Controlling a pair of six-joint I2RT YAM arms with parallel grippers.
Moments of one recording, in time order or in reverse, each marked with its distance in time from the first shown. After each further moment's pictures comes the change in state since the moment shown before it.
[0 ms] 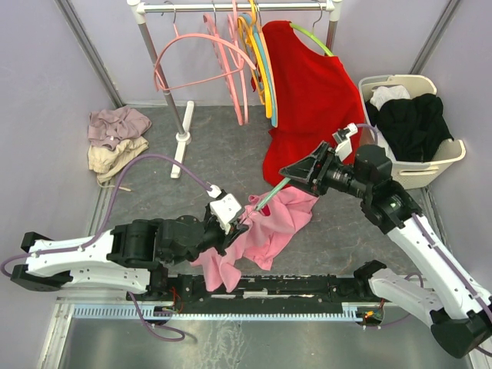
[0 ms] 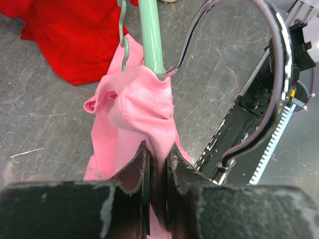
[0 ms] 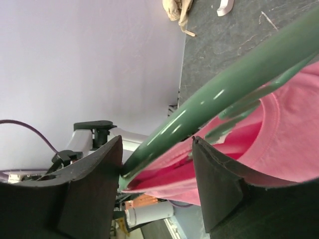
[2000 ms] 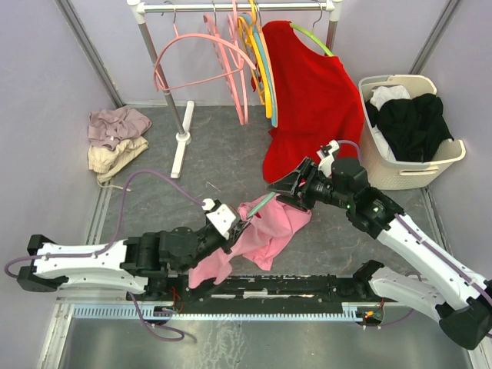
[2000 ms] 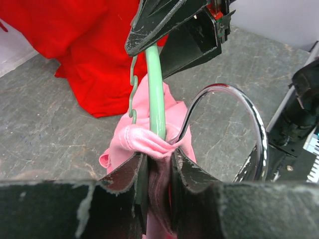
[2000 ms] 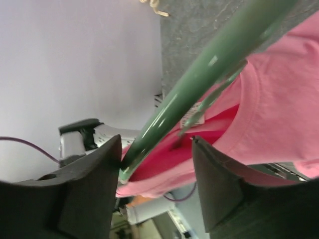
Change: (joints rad) left arm -0.011 -0.074 -0.294 0.471 -0.154 0.187; right arm 0.167 0.043 -0.124 0.064 0.156 0.129
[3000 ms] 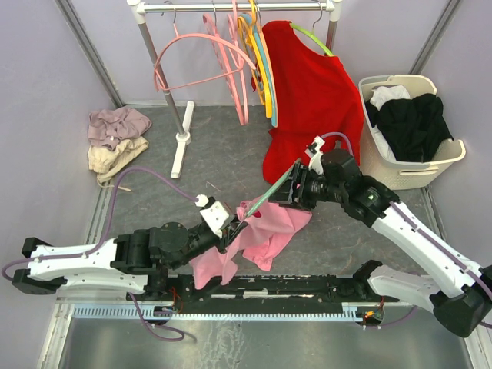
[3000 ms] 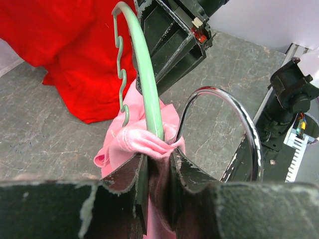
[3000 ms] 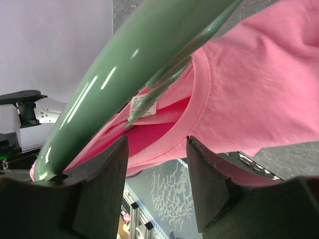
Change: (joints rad) left arm 0.013 -0.058 0.053 -0.094 0.131 -0.008; right arm 0.006 0.103 0.152 -0.272 -0.055 -0.332
